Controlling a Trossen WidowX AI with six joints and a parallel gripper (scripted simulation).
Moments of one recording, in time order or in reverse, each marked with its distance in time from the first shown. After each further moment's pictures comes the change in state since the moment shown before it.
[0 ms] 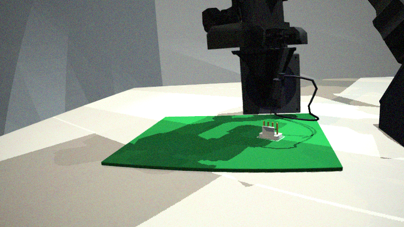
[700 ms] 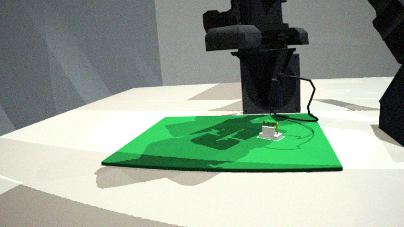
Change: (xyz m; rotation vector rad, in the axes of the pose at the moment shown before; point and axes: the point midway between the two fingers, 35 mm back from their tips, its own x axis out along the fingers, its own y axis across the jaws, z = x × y) arm 0.001 -0.006 0.005 0.057 0.003 -0.006
